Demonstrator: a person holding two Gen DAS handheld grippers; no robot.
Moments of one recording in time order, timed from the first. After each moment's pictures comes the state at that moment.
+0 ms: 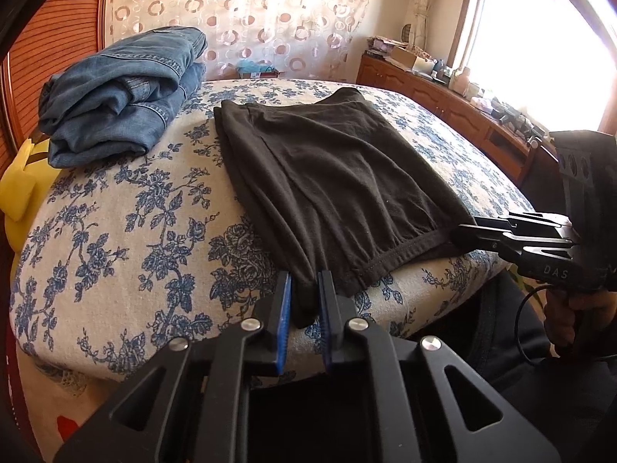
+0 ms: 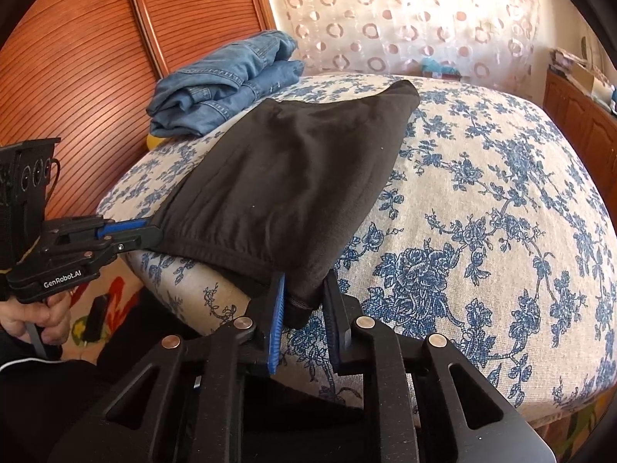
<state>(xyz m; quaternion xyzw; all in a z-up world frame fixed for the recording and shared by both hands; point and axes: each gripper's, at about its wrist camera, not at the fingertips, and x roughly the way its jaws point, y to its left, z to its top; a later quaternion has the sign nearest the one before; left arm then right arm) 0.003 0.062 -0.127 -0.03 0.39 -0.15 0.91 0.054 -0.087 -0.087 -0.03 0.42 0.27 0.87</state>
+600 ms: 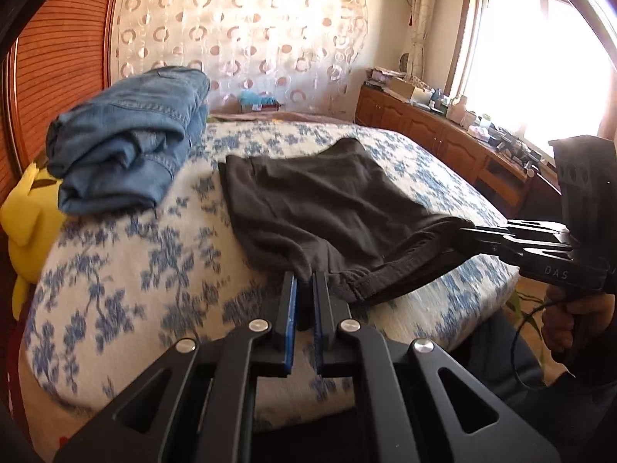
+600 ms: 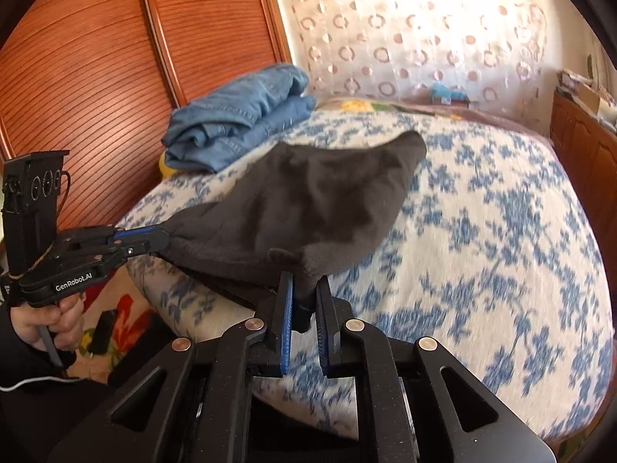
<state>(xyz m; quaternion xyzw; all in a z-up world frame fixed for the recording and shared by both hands) 0.017 0.068 -0.096 -0.04 0.33 -0.15 0.93 0.067 -0.083 -0.051 -0.03 0.37 0.29 0.88</state>
